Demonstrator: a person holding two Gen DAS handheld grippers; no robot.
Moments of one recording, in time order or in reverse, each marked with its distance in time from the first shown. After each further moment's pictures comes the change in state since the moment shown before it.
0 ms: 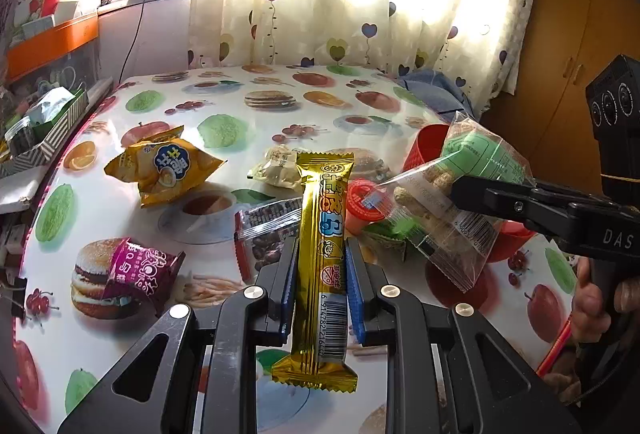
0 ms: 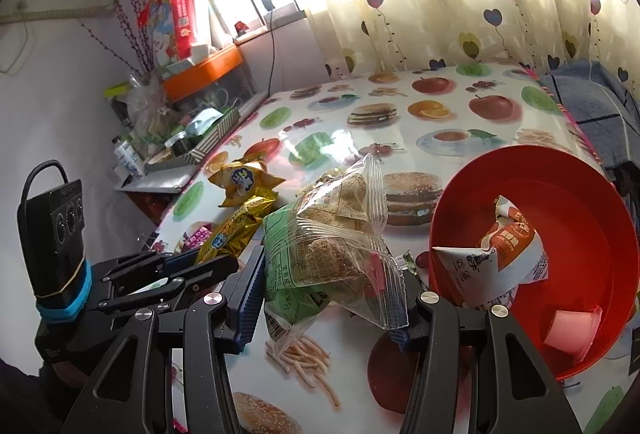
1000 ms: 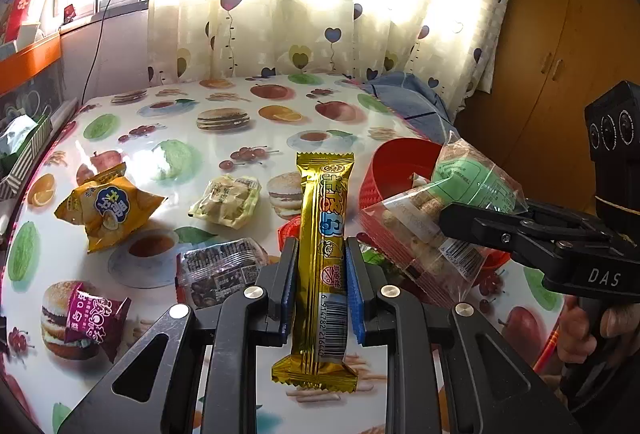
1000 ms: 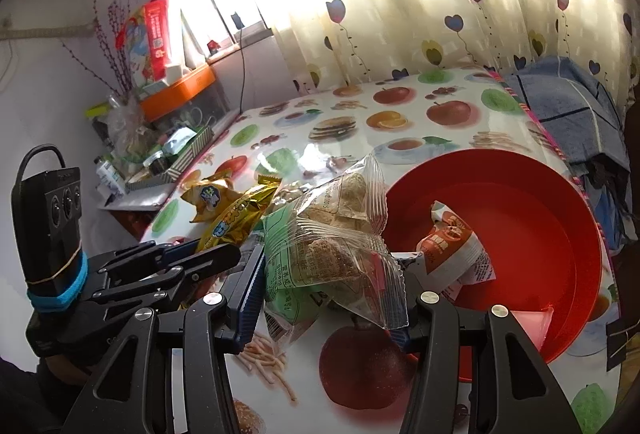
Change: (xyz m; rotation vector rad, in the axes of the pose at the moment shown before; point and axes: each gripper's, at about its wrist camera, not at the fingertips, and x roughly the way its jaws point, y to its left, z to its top) left arm 0.020 -0.039 0.030 0.047 -0.005 -0.075; right arm -0.026 -0.034 0.001 0.051 -0.048 -0.069
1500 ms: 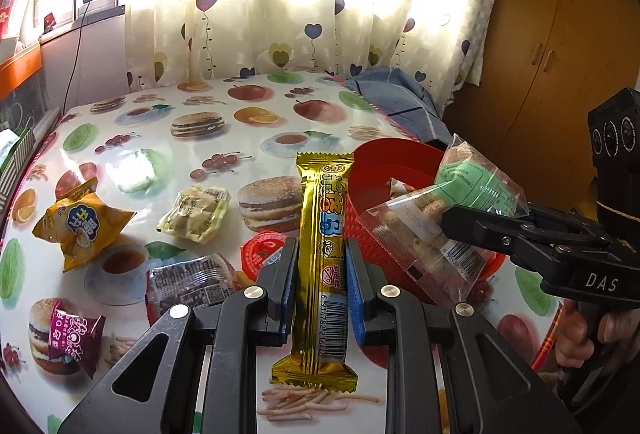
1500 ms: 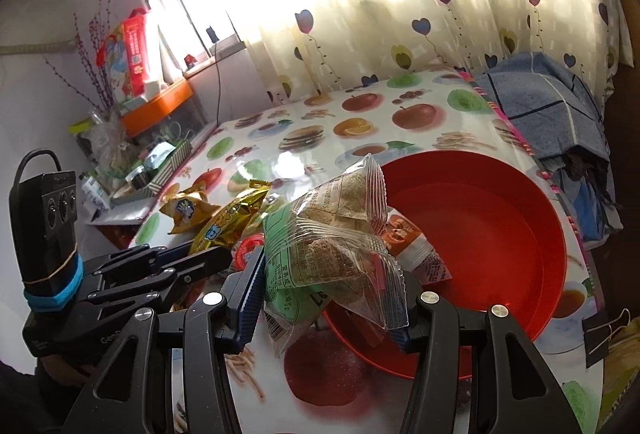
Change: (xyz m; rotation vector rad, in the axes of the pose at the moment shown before) left arm 0.017 -0.021 0.012 0.031 0.017 -0.034; right arm -0.017 -0.031 0.001 0.050 -0.032 -0.063
